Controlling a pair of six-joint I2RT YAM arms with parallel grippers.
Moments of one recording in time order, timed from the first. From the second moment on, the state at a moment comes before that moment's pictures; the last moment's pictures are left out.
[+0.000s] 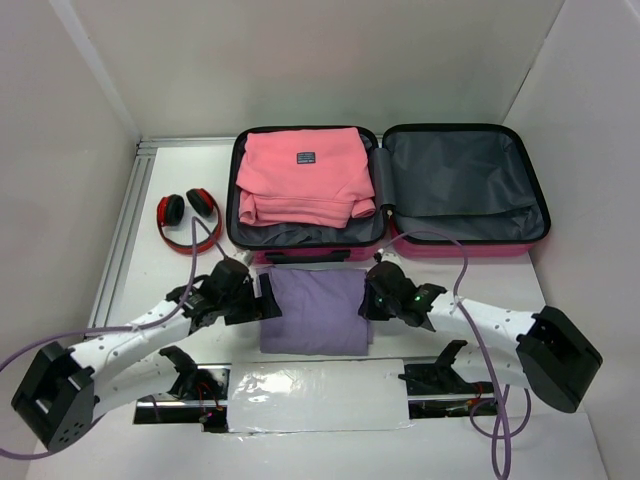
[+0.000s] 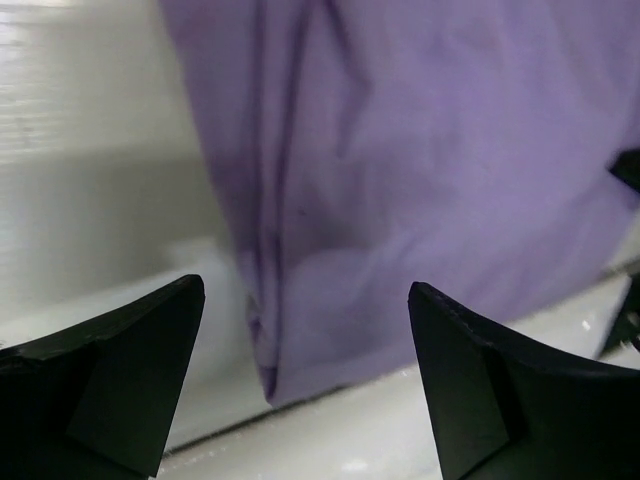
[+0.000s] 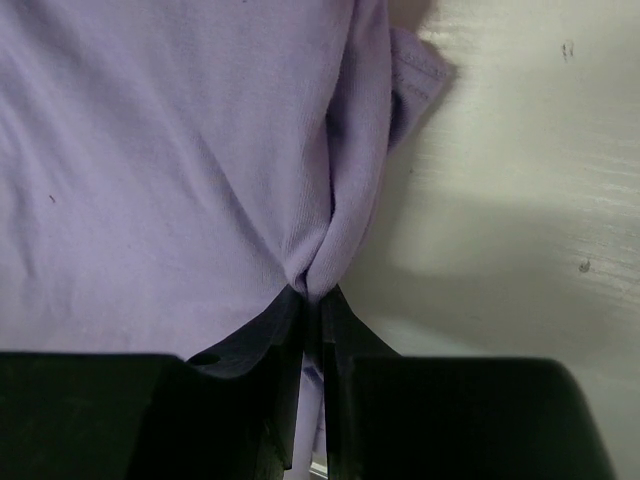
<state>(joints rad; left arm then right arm) -0.62 0.95 0.46 -0.42 0.11 -0.79 0.79 1.13 0.42 -0.22 0.08 0.79</state>
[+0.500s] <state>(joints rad) -0.69 1.08 0.37 -0.11 -0.09 -0.92 0.79 1.08 0.43 -0.24 0.09 0.77</state>
